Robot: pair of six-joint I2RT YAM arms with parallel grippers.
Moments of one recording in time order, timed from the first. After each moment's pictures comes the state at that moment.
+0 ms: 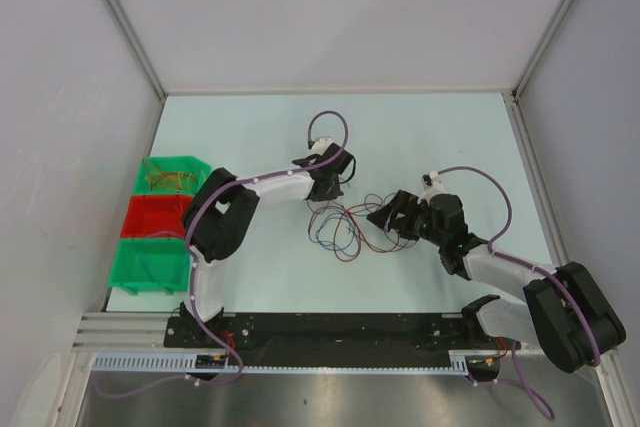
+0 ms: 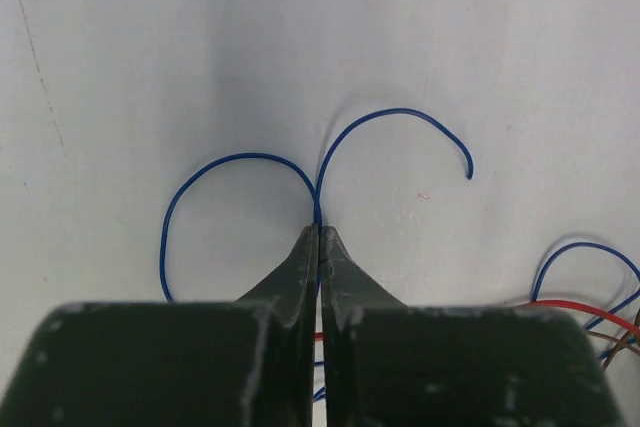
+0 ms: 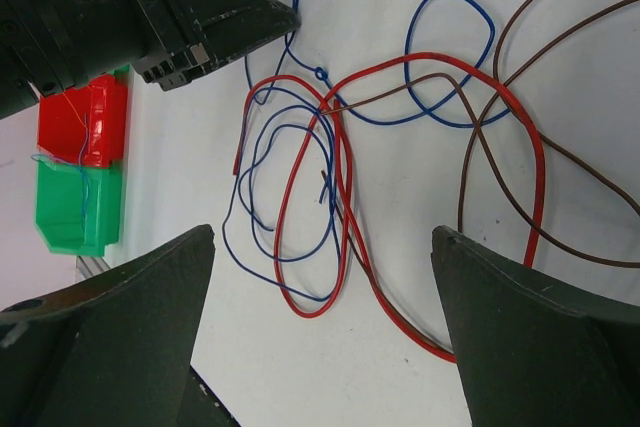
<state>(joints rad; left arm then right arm) -0.73 2.02 1.35 -0.37 -0.35 -0.76 0.45 1.18 0.32 0.44 -0.27 0.80</state>
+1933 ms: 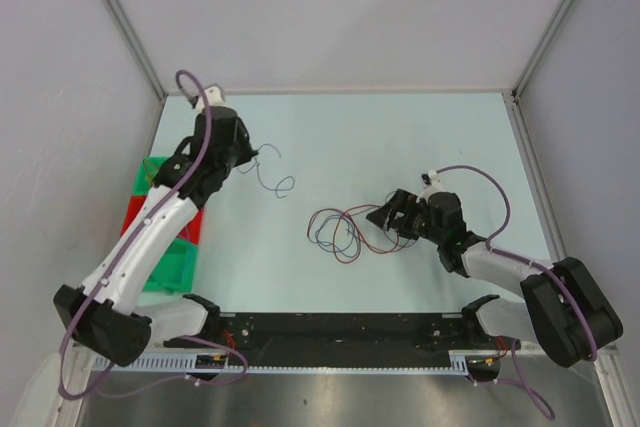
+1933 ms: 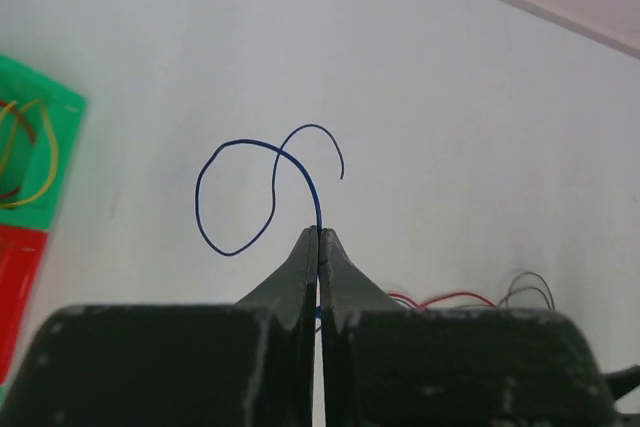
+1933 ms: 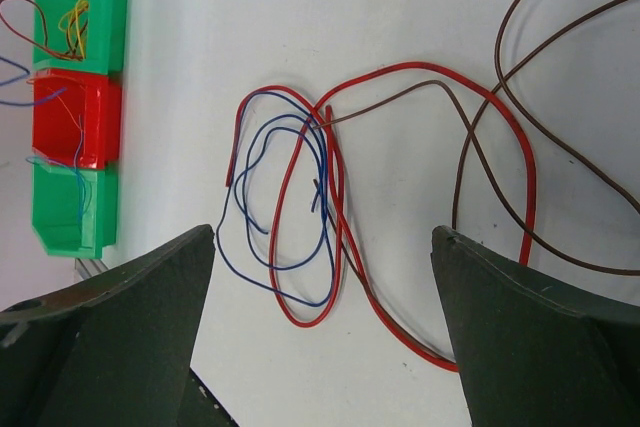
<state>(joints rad) -0.45 1.22 1.28 -0.59 -0.35 -0.58 0.44 1.21 0.33 0.44 -0.28 0.80</state>
